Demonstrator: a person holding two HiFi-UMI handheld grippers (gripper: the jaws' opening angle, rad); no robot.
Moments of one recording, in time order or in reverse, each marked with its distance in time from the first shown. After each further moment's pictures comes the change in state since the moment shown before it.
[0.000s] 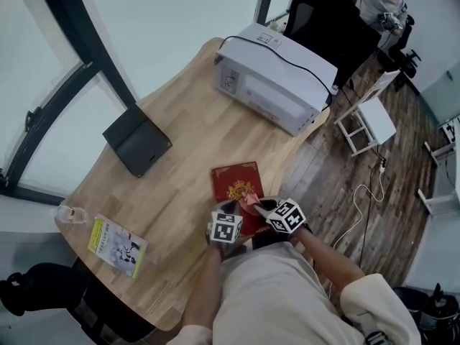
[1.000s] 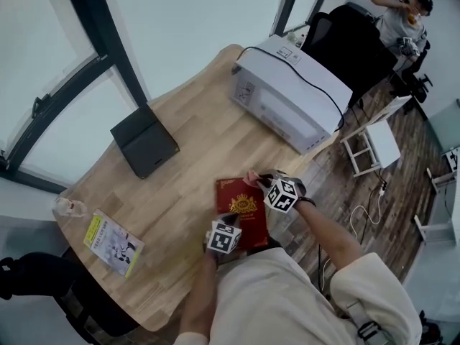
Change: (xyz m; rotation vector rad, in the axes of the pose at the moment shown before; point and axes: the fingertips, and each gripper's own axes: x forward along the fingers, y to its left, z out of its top) left arm 0.001 0.000 -0.004 -0.022 0.056 -0.053; right arm 0.048 -0.113 0.083 -0.759 0.201 -0.162
